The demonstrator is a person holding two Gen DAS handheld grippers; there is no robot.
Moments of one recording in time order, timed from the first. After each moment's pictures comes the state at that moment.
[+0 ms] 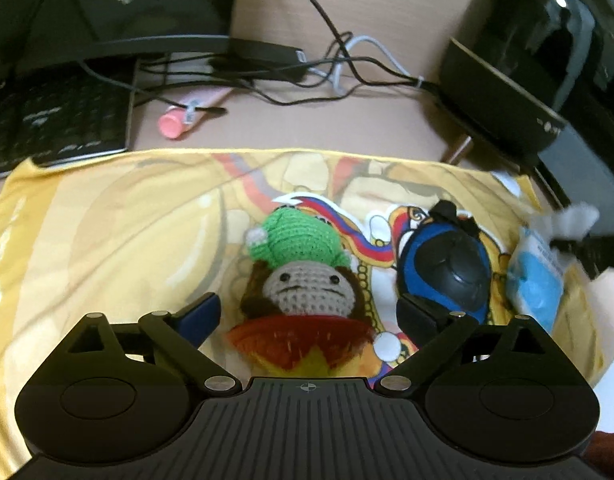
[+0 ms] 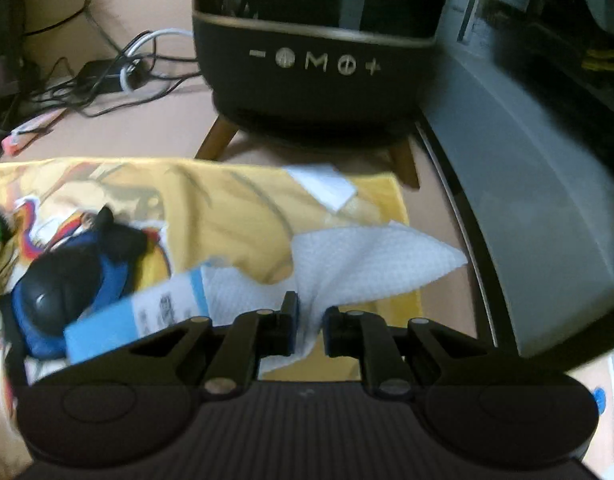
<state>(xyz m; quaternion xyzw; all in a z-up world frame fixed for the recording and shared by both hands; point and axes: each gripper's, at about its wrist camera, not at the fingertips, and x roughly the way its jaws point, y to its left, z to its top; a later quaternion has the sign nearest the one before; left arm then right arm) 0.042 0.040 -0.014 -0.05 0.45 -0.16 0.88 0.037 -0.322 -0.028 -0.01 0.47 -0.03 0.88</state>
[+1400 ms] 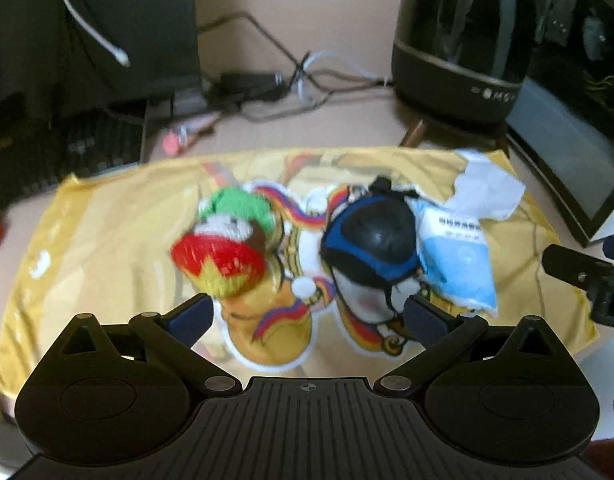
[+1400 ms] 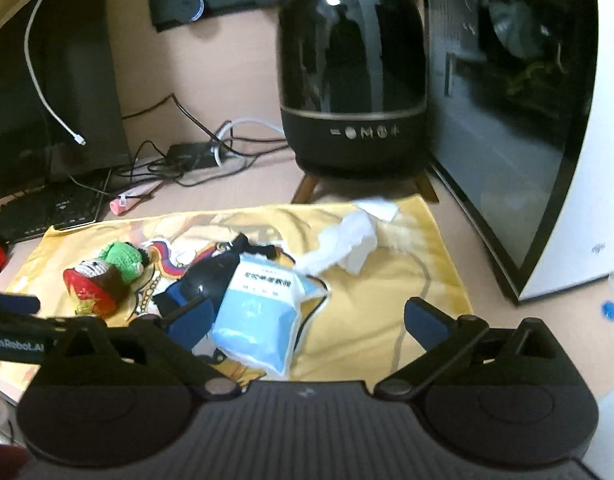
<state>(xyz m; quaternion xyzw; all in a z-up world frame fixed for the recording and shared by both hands) -0.054 -0.040 0.026 0.03 0.41 -0.09 0.91 -0.091 -0.276 0.032 0.06 0.34 0.00 0.94</state>
